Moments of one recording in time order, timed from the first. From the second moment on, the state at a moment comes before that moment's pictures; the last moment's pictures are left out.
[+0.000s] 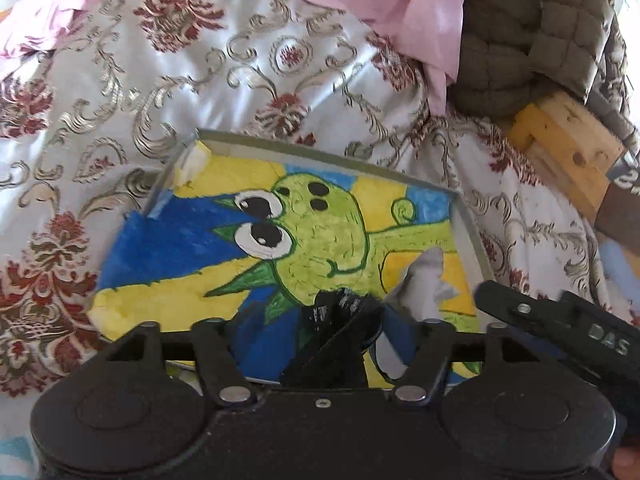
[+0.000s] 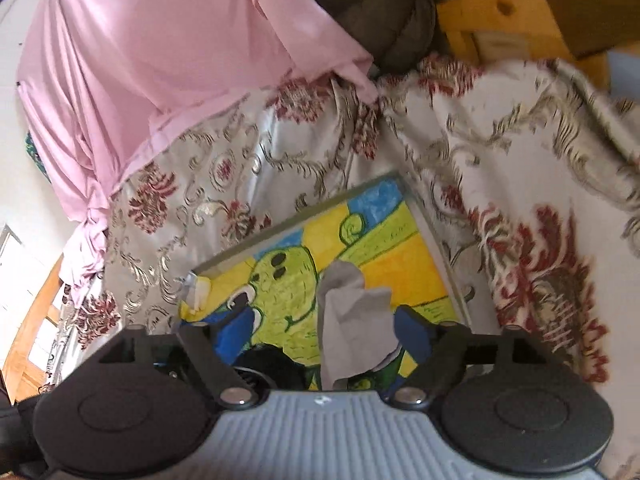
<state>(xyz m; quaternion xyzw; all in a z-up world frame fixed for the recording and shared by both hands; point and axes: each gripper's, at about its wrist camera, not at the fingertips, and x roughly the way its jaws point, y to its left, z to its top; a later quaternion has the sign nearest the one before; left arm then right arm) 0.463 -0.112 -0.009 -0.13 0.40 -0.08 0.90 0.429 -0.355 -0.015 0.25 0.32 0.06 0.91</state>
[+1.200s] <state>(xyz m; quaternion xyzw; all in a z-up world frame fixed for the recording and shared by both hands) 0.172 -0.063 0.049 -0.10 0.18 -0.04 0.98 0.143 -0.322 0.017 0.17 0.16 0.03 0.97</state>
